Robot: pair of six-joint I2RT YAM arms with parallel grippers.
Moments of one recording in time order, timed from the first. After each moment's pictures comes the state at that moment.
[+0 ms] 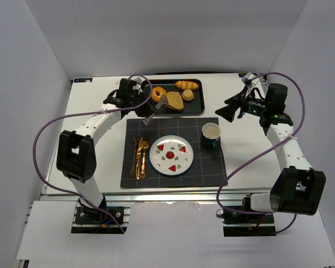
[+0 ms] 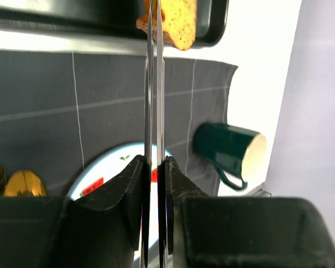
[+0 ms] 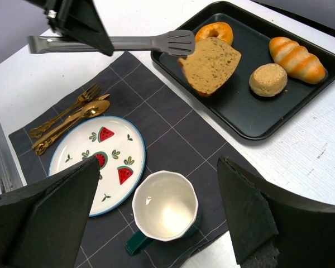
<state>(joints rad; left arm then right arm) -0.35 1.77 1.42 -0.38 0.34 -0.73 -0.06 1.33 1.07 -0.11 -1.05 -0.12</state>
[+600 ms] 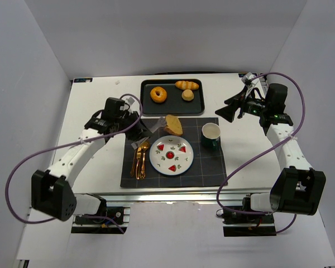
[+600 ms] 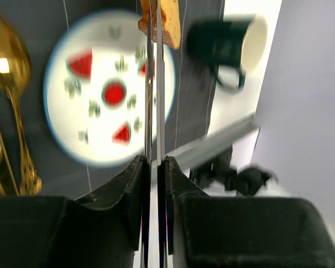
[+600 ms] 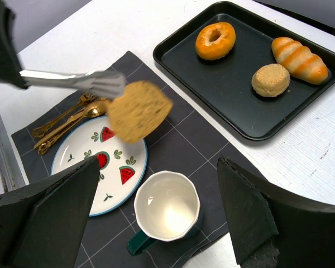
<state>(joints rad) -0.36 1.34 1.09 -0.54 0.46 -0.76 -0.06 1.33 1.07 -0.11 -1.06 -0.11</state>
